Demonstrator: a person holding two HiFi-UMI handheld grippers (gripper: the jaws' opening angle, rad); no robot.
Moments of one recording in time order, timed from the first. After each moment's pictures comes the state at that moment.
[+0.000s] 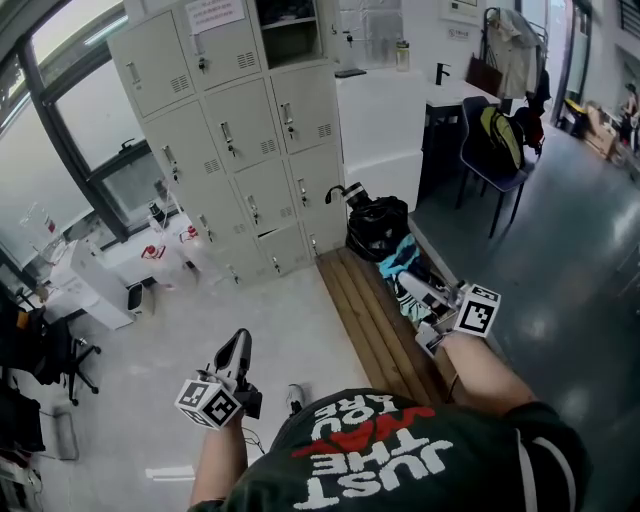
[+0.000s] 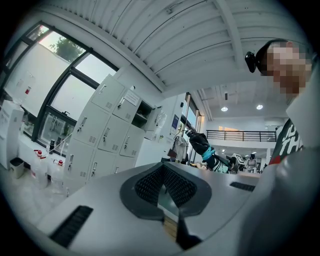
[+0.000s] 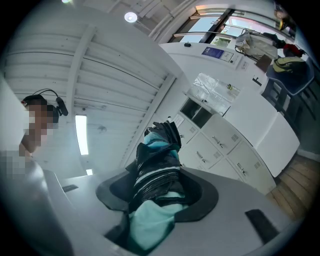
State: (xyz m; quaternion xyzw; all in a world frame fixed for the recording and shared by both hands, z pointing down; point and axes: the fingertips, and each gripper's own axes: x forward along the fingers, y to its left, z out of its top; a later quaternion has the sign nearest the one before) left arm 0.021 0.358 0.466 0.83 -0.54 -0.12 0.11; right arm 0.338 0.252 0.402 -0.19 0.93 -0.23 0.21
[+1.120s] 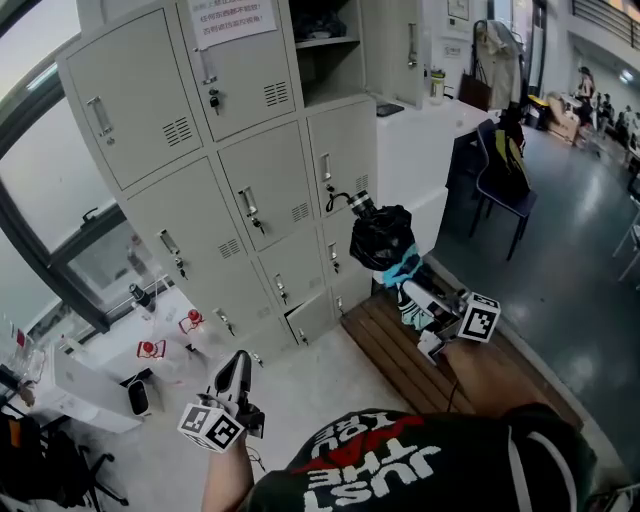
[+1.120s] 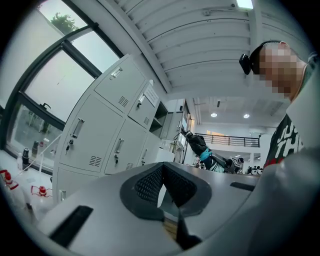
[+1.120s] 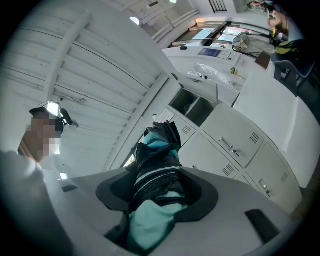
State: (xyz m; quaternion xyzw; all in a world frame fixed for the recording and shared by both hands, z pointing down) left arm -0.307 -0.033 0.439 0.87 -0.46 -0.13 0.11; right arm 0.031 -0.087 0.364 -0.24 0.91 -0.21 0.28
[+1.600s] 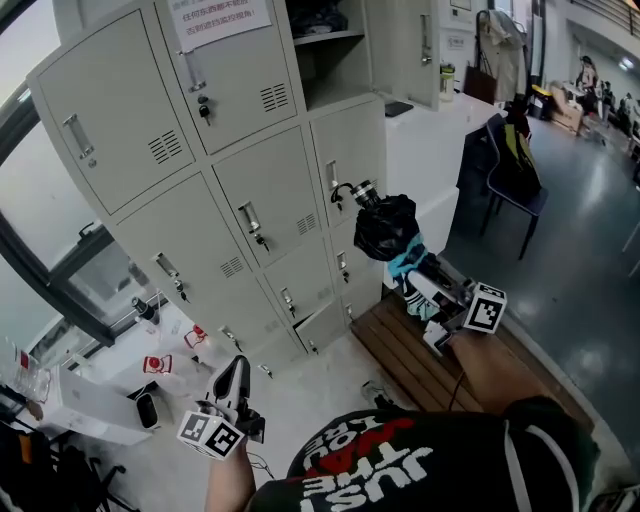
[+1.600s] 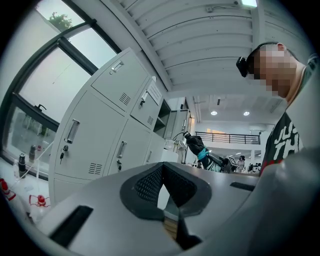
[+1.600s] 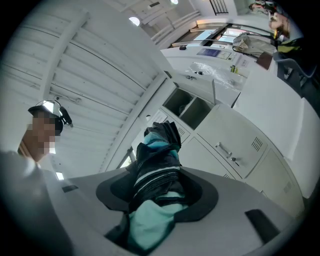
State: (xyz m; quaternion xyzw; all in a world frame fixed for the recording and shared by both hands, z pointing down) left arm -0.321 -0.112 0.430 0.87 -0.46 -0.12 0.10; right arm 0.037 -0.189 0.364 -0.27 0.90 -0.20 0.27
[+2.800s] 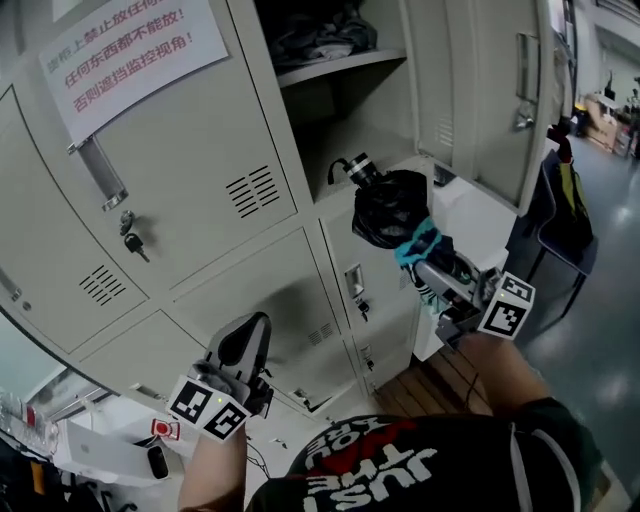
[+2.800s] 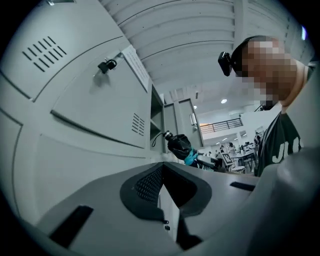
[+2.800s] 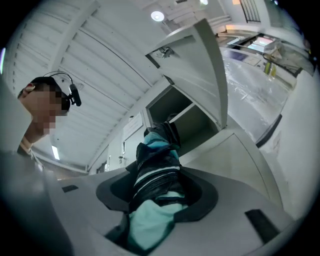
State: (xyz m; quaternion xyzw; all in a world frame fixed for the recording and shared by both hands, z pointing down) left arm -0.174 -0.499 0.273 0.91 -0.40 -0.09 -0.06; right arm 0.090 -0.549 0.265 -0.27 0.93 -0.06 0.25
